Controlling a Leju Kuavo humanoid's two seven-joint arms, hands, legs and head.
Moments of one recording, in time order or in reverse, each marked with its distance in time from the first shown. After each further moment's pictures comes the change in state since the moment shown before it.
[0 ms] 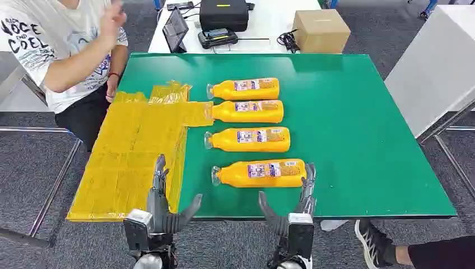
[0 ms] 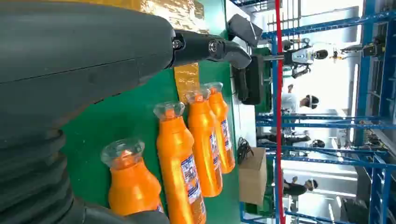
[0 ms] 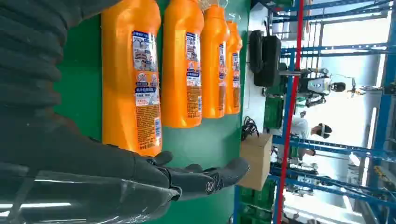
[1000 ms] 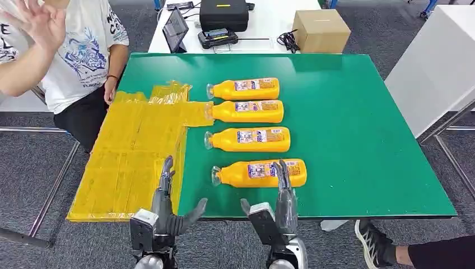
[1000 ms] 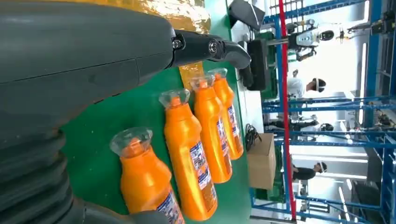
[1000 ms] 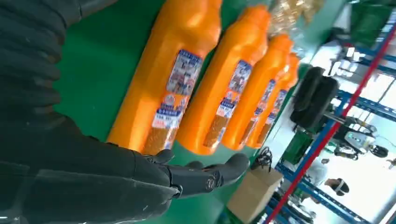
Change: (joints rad) left arm 0.007 0.000 0.002 0.000 -0.056 -0.056 0.033; right arm -0.062 -0.026 0.001 0.090 0.522 0.071 0.337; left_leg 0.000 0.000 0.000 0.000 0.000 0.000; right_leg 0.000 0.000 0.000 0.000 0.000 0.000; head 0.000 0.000
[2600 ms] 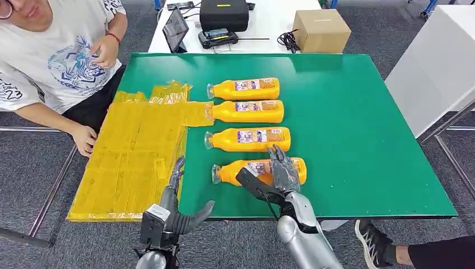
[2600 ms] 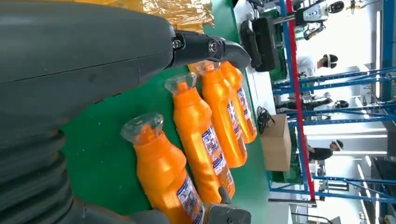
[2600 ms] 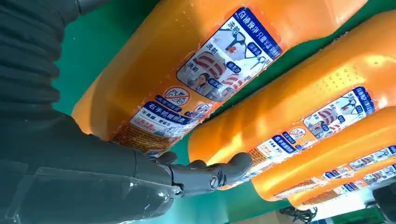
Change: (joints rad) left arm -0.034 0.000 0.010 0.051 -0.074 -0.057 0.037; right arm -0.334 -0.089 -0.035 0.306 0.357 0.327 0.388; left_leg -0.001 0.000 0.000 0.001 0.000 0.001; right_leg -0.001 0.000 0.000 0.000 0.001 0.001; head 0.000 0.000
